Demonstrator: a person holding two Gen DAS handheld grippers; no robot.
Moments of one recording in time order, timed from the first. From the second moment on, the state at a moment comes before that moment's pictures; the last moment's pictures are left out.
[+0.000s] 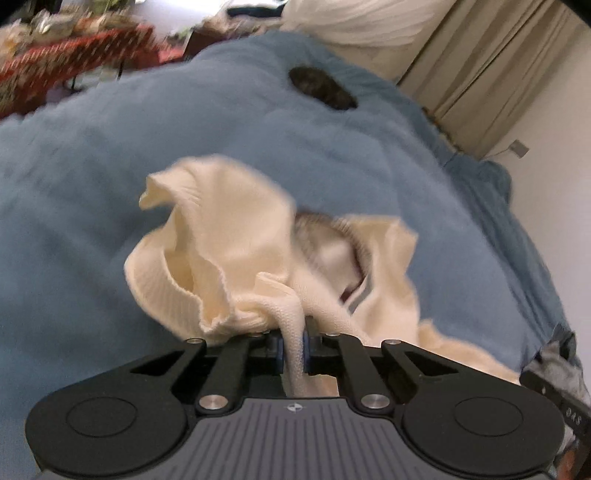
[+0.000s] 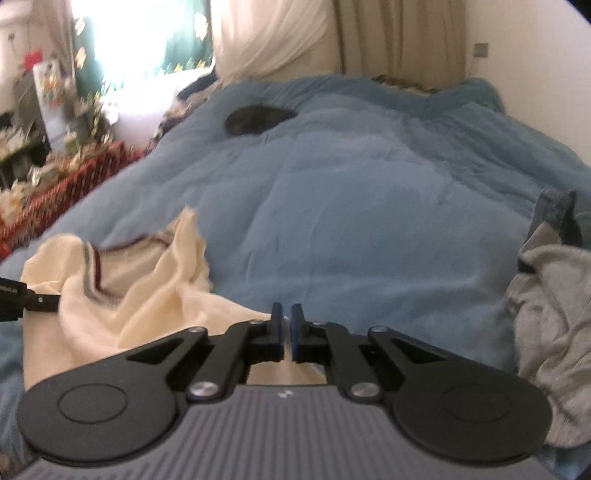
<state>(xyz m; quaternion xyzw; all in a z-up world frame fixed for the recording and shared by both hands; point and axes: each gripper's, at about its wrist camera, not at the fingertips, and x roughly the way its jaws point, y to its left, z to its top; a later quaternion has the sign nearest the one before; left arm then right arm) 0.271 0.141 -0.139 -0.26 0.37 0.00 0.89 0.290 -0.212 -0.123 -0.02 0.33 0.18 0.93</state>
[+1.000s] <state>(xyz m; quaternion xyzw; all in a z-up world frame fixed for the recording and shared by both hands) 0.268 0.086 -0.127 -0.21 0.40 -0.07 0.89 0.248 -0.256 -0.112 0.01 0.32 0.11 0.94</state>
